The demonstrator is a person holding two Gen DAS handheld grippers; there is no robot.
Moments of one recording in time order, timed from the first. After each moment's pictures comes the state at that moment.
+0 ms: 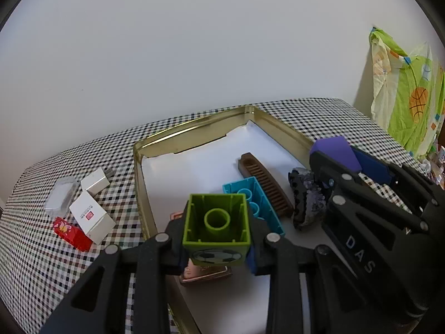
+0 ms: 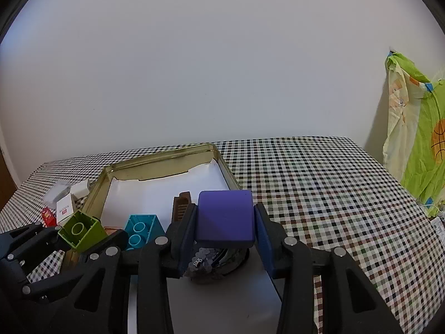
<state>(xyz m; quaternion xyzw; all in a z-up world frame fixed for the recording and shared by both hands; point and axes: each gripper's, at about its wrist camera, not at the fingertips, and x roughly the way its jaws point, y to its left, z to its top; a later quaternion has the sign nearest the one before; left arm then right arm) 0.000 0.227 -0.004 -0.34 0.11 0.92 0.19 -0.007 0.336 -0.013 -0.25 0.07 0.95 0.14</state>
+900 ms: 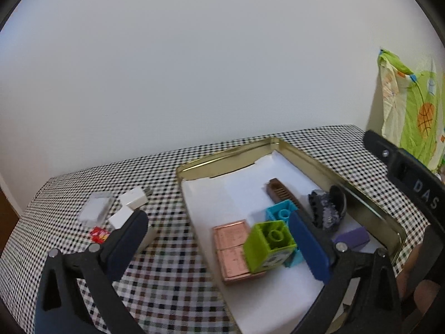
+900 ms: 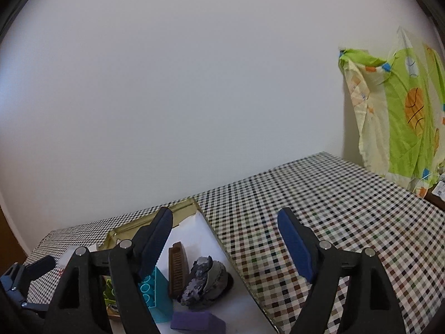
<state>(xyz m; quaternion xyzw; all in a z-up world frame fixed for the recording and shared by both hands) 0.019 0.189 0.021 -0.26 0.10 0.95 0.14 0.044 0.367 0.008 -0.11 0.16 0.96 0.19</state>
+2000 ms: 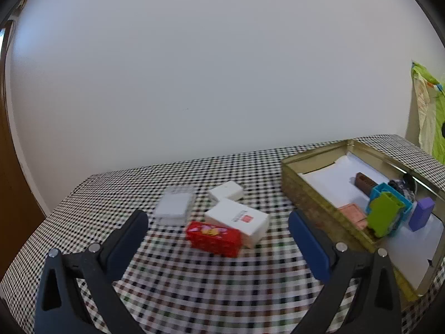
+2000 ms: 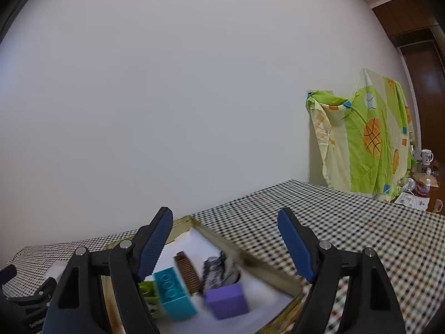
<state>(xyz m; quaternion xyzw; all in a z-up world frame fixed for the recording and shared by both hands) 0.009 0.066 0.004 -0.21 0.09 0.97 0.06 0.078 0.272 0.019 -0.03 0.12 0.94 0.31</state>
